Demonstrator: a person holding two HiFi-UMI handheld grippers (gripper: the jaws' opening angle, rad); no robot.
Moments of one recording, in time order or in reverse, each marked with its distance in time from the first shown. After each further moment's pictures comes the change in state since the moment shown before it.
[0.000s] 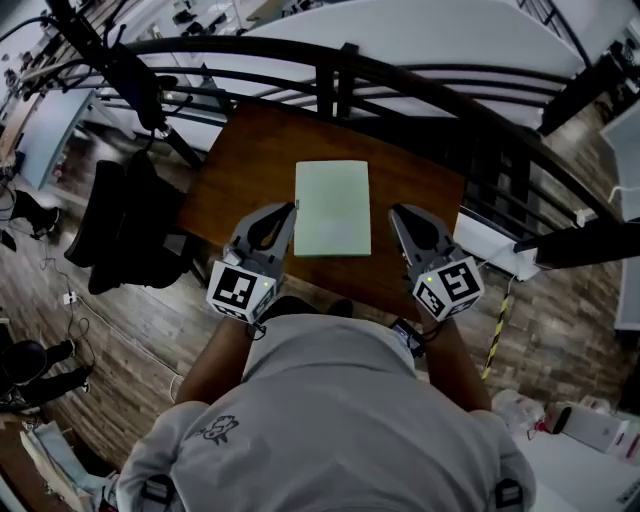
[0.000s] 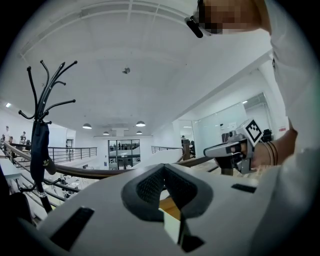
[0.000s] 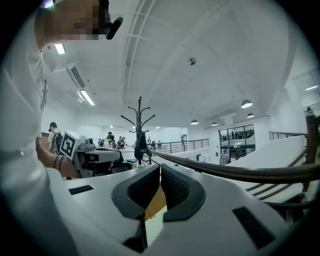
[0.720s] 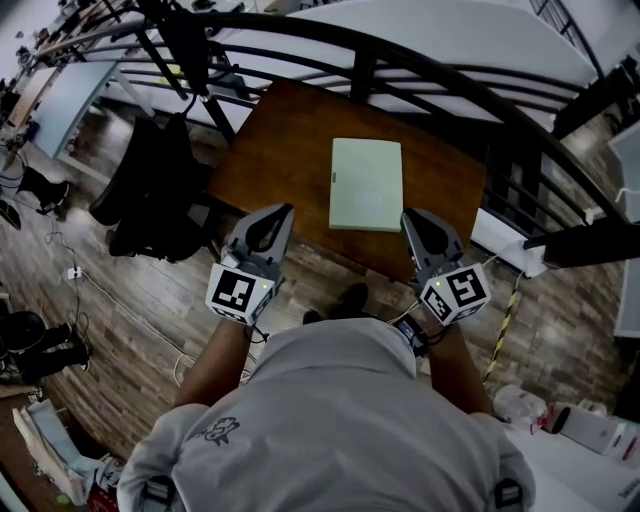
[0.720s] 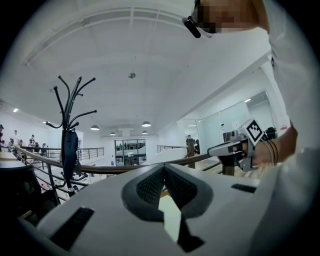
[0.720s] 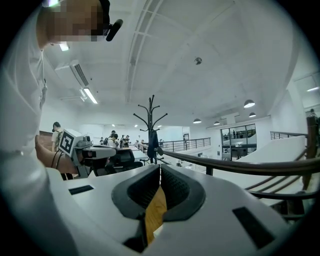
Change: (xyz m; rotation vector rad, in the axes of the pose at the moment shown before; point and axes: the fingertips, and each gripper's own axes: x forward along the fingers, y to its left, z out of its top) left arm -0.148 0.019 0.002 0.008 0.008 0.069; right arm -0.016 0.125 -0.002 -0.012 0.013 0.011
